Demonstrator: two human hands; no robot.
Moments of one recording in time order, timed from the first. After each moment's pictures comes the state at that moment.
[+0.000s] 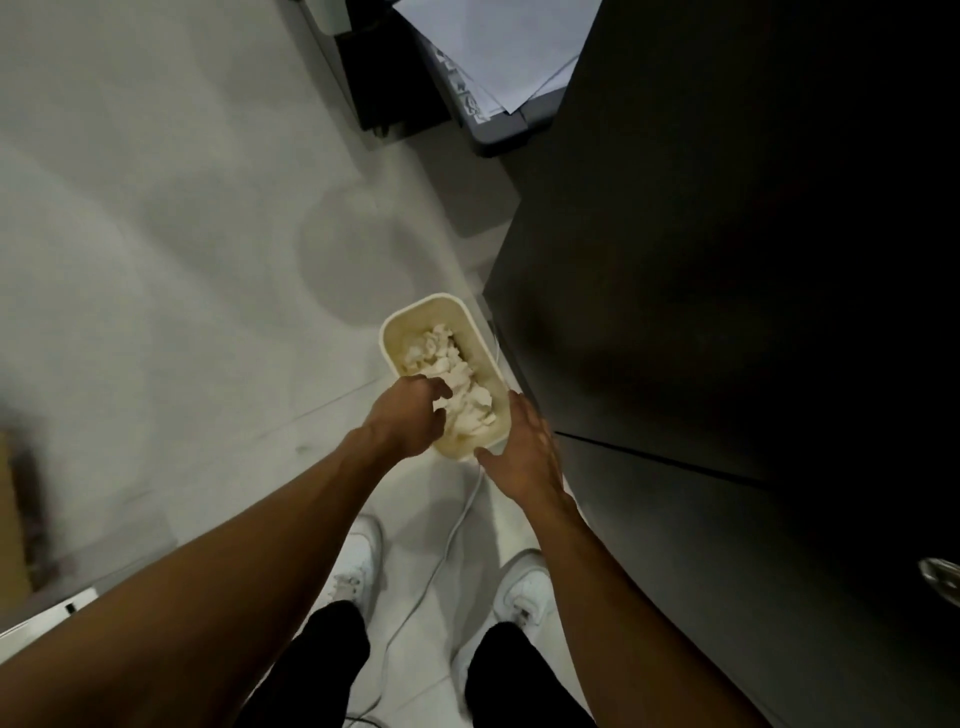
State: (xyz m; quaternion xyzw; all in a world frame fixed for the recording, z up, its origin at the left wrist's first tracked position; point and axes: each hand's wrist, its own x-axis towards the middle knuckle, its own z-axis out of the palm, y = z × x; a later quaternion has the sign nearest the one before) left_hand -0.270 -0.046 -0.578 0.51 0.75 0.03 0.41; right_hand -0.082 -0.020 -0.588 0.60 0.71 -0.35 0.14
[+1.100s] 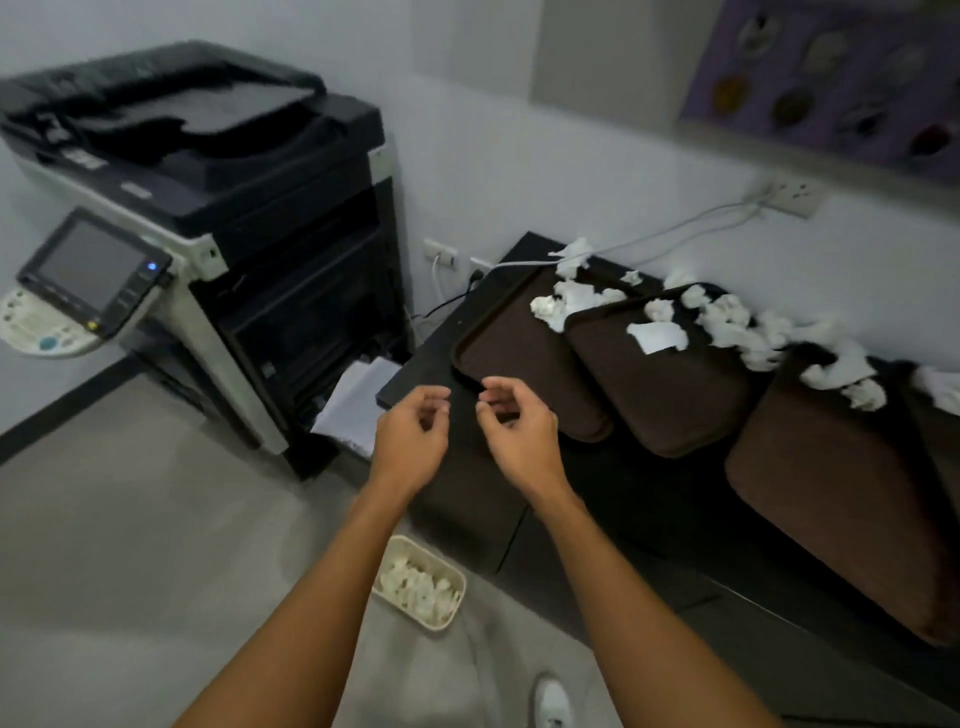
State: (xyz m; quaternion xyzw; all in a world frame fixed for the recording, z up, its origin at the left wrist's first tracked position) left_hand -0.220 0.007 -0.002 0.59 0.61 0.40 0.34; right_hand -0.061 -0.012 0.018 0.61 0.54 -0.34 -0.47
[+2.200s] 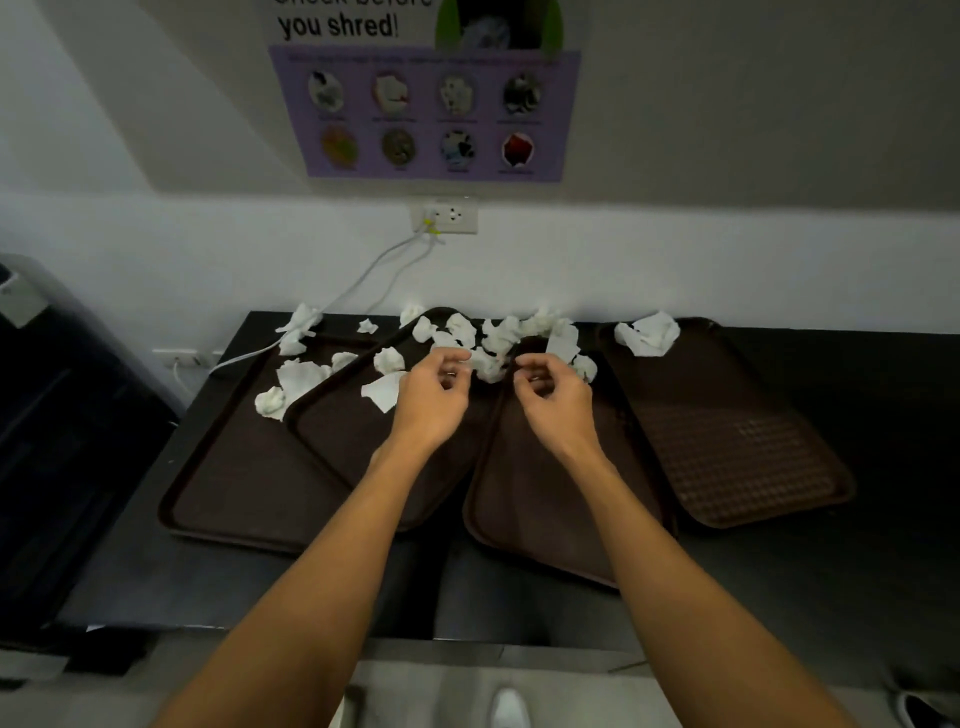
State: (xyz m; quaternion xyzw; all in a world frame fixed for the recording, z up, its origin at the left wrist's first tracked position) left_hand 0.204 0.080 0.085 0.73 0.43 0.34 0.41; right_hand 0.349 -0.021 0.074 0.72 0.38 -0.16 -0.56
